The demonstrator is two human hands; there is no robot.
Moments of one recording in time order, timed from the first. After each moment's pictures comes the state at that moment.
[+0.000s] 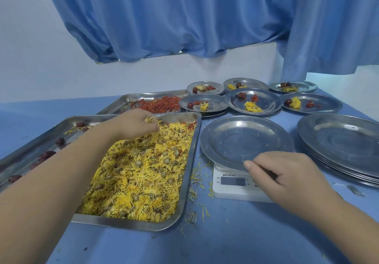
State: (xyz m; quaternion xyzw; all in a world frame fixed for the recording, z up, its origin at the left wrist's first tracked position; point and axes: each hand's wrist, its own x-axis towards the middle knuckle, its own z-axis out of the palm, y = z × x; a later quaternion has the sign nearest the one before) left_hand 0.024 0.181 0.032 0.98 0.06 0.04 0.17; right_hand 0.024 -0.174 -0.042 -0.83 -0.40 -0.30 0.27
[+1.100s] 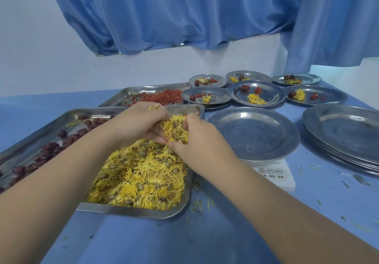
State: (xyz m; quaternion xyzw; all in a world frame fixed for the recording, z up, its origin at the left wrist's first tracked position) left_hand -0.008 0.146 0.026 0.84 0.07 0.05 0.54; right_hand 0.007 -0.031 -0.013 -0.87 -0.34 -0.09 0.35
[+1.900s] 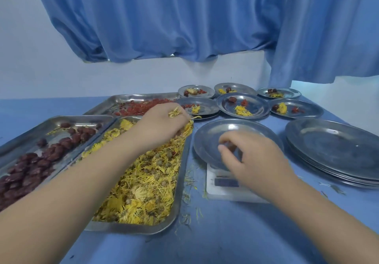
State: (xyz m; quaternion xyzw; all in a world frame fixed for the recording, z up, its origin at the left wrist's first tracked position) left_hand 0.003 0.086 0.037 0.92 0.03 0.16 0.35; right_hand 0.020 -0.131 -0.013 -0.87 -0.34 -0.23 0.28
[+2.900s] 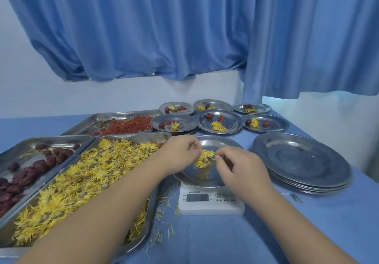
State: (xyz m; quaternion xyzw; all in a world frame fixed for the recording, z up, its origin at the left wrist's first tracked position) left_hand 0.053 0.019 0.005 0.95 -0.05 0.09 0.29; right_hand 0.050 -0.168 -0.031 -0.85 -0.28 -0.31 0.32
